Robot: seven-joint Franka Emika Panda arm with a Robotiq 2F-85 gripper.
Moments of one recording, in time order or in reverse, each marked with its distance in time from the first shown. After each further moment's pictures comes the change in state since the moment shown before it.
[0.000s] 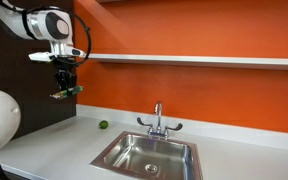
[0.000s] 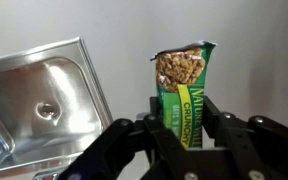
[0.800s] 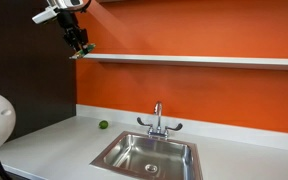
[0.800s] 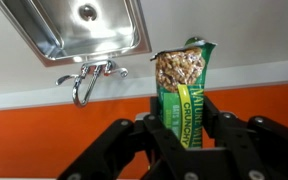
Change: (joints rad) arm -0.103 -0.129 0.040 0.274 -0.258 -0.129 -0.001
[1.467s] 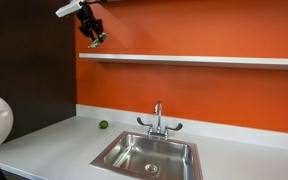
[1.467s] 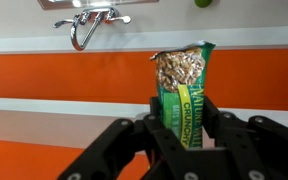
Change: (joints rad) arm -0.042 0.249 -0.010 0.331 -0.108 0.004 -0.122
